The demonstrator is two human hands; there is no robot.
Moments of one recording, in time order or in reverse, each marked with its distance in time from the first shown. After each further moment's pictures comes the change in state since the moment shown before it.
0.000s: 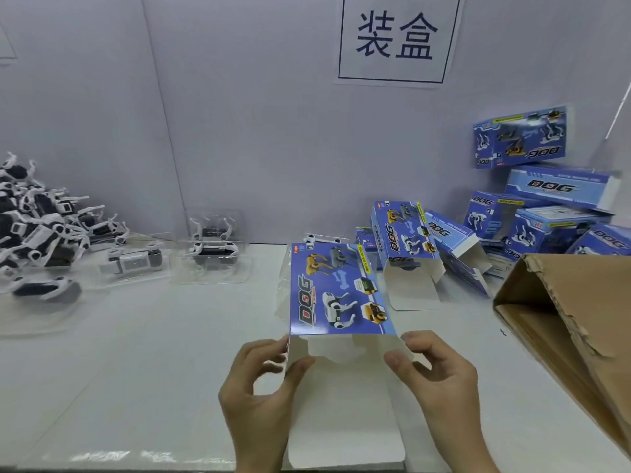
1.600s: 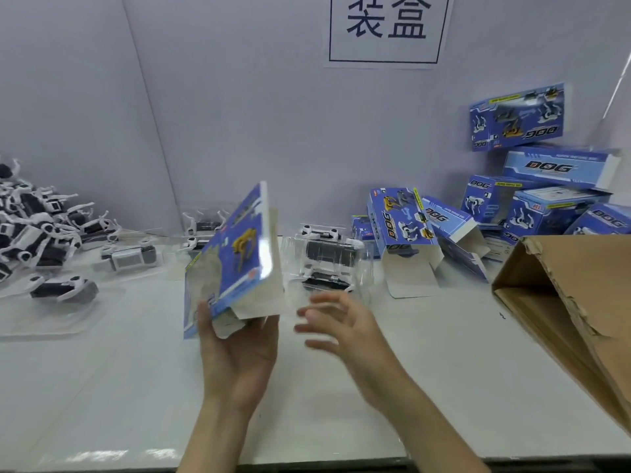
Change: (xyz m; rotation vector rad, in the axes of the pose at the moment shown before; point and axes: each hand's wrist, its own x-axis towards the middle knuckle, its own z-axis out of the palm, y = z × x) left_hand 0.062 -0.013 -0.007 -1.108 -0.044 -0.936; right_hand 0.029 -0.011 0.084 0.227 -0.318 0.385
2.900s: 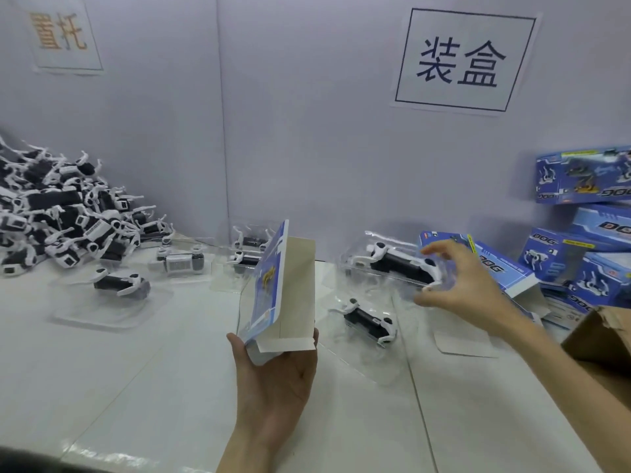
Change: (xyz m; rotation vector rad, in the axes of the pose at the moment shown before) left_hand 0.022 0.008 -0.051 -0.134 -0.123 -0.139; right_hand 0.095 -0.094 -0.082 -1.019 0.084 -0.399
